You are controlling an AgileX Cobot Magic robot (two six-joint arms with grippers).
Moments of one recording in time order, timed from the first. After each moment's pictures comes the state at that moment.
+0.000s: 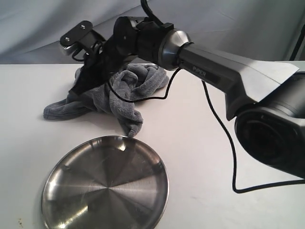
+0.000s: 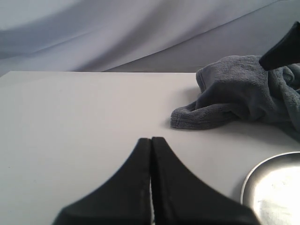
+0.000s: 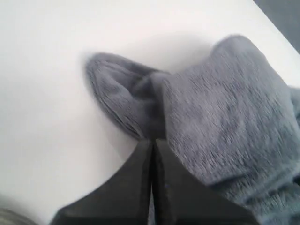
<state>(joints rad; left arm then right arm) 0.03 0.00 0.00 0.08 0.30 -0.06 0.70 2.43 -2.24 0.30 0.72 -0.55</state>
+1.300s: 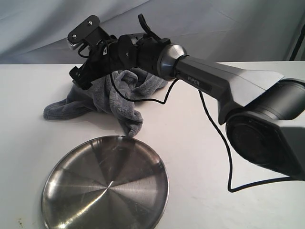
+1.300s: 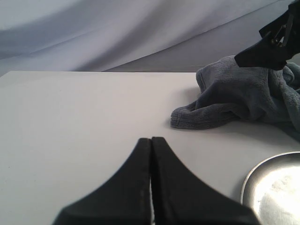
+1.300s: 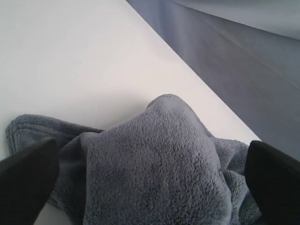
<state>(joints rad) 0.03 0.00 0.00 0.08 0.30 -0.06 0.68 2.50 -2.24 0.22 0.39 -0.51</state>
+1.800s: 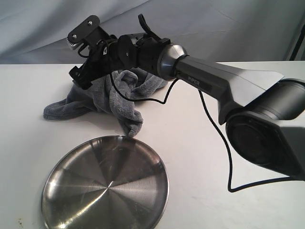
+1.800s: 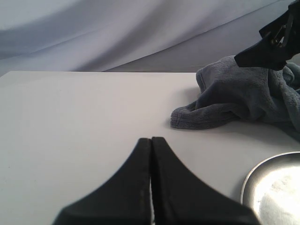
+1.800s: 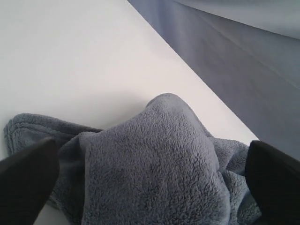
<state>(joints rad) 0.03 0.00 0.00 0.08 0.30 -0.06 0.68 2.50 -2.24 0.21 0.39 -0.51</state>
